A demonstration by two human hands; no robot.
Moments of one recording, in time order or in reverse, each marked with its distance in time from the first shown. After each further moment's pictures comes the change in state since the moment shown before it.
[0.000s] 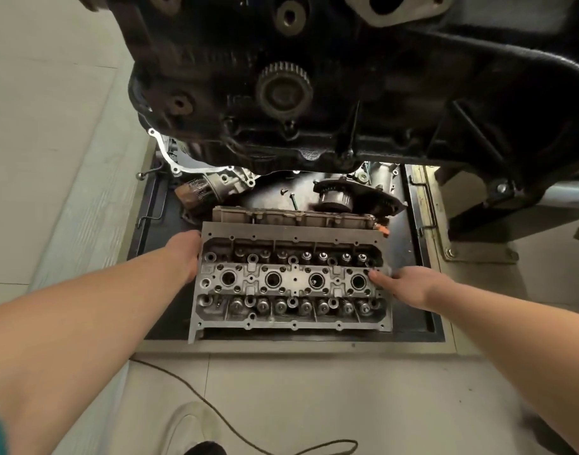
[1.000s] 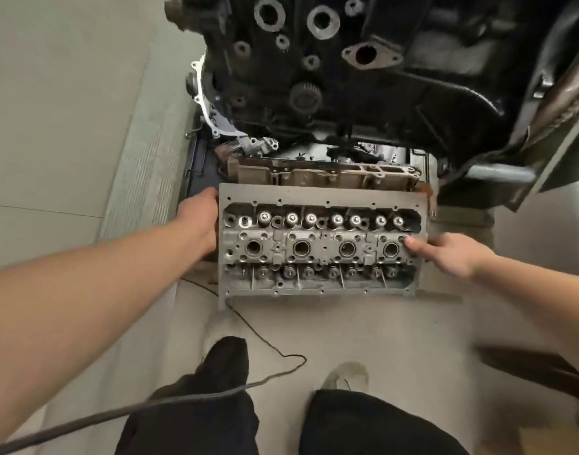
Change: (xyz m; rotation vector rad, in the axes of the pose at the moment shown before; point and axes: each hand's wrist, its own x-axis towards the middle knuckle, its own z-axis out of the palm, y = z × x) left_hand -0.169 -0.013 -0.034 0.058 0.135 0.161; right_hand -0.151 0.043 -0.059 0.033 0.066 -0.091
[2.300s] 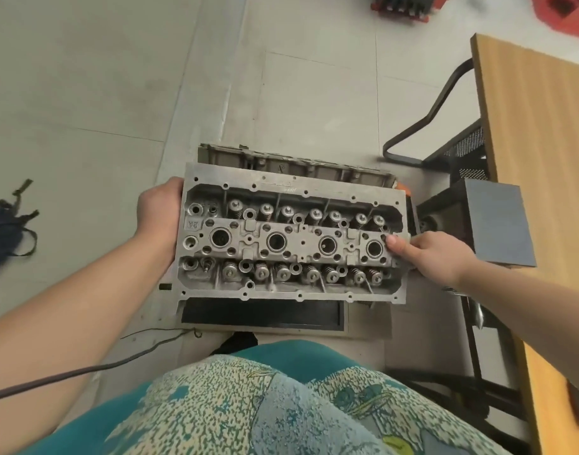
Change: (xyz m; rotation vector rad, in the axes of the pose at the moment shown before) left_hand -0.313 0.387 -0.019 0.133 0.081 0.441; right_hand -0.265 -0.120 -0.423 0.055 0.219 -0.111
